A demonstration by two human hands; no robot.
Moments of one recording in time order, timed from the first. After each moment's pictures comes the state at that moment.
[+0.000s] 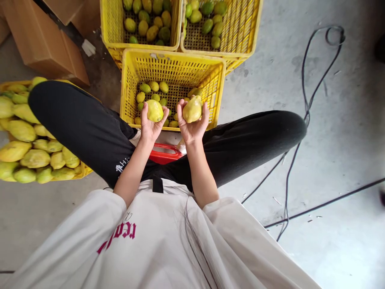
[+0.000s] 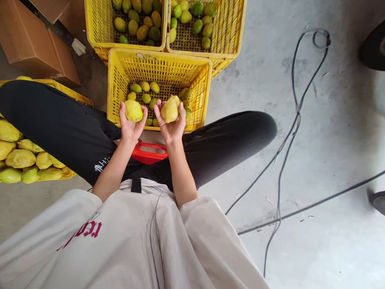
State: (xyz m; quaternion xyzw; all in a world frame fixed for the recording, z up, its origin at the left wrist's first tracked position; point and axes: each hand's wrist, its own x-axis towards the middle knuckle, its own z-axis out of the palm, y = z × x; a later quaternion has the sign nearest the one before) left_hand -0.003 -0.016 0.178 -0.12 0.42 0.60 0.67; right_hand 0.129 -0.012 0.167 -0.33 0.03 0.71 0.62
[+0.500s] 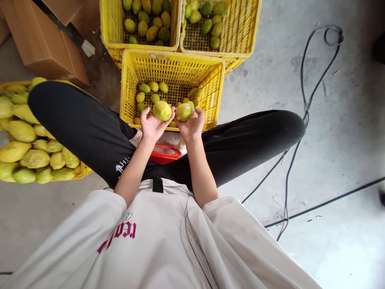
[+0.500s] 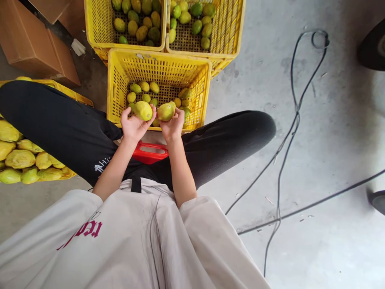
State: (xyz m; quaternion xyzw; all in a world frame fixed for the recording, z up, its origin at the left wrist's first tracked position) left_hand -0.004 -0.018 0.170 -0.11 0.39 0.55 0.73; right_hand 0.131 -0.008 0.137 -0.44 0.03 0.69 0.57
